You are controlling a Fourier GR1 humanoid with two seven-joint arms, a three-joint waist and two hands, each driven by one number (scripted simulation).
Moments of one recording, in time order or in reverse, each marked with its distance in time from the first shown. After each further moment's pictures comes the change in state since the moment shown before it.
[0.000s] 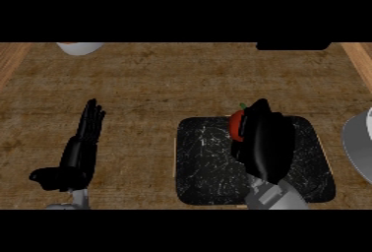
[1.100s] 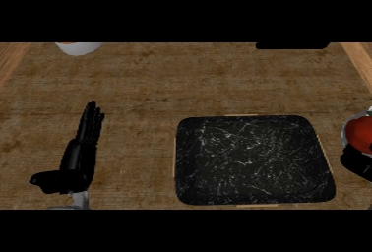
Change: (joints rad) left arm 0.016 -0.015 0.016 0.012 -0.006 -0.017 -0.031; right arm 0.184 -0.193 -0.440 -0.380 -0.021 0.147 -0.062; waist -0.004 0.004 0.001
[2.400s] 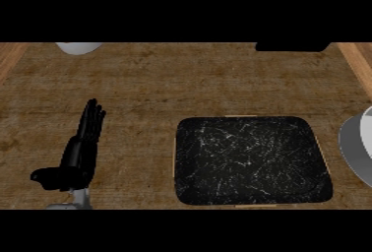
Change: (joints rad) left arm -0.018 -0.010 0.008 -0.008 -0.015 -0.005 0.025; right arm 0.145 -0.188 -0.597 0.621 -0.512 -0.129 -0.442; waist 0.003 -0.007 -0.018
